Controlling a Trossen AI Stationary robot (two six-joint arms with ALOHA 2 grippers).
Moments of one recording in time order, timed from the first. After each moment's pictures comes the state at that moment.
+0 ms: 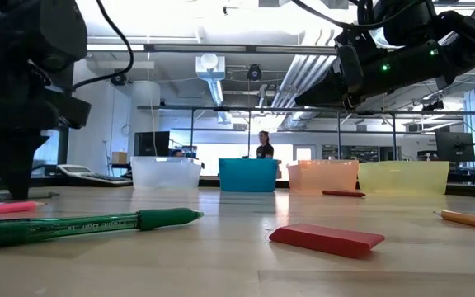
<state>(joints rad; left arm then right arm) -0.22 1.32 0.52 -0.68 -0.12 -1.09 -0.06 1.29 0.36 0.73 0.28 0.04</state>
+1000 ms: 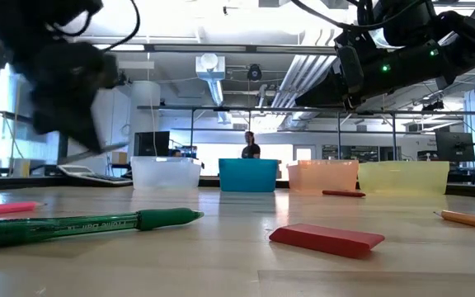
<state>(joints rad) -0.13 1.14 0.52 -0.39 -0.29 -0.92 -0.06 1.29 0.36 0.72 0.28 0.04</state>
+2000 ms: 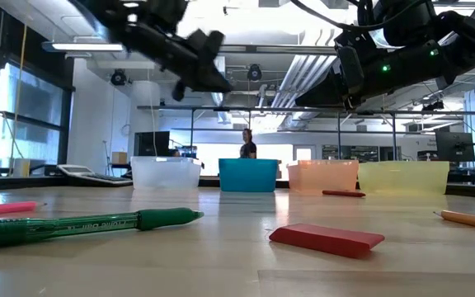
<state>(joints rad) 0.53 1.49 0.91 0.24 -0.07 -0.25 -0.06 1.29 0.36 0.72 0.28 0.04</state>
